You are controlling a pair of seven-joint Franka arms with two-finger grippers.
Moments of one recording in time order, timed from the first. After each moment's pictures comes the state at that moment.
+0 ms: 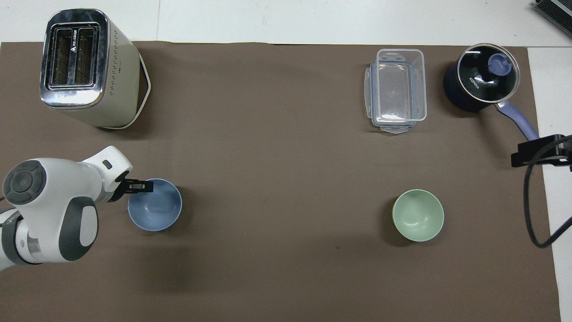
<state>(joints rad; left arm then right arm) 0.01 0.00 -0.12 -2.38 -0.09 2.45 0.05 -0.01 -0.04 0.00 -1.47 0.00 1.40 0.09</state>
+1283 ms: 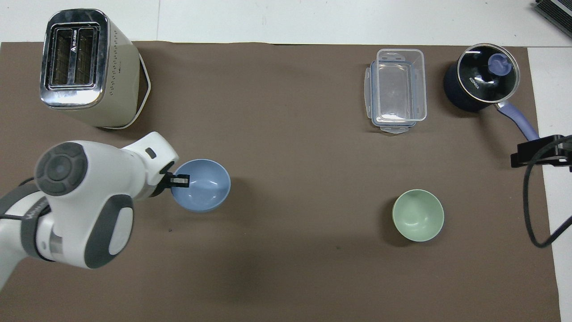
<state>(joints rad) -0.24 -0.06 -0.15 -2.20 -0.10 2.23 -0.19 -0.01 -0.04 0.00 -1.47 0.00 1.40 0.09</state>
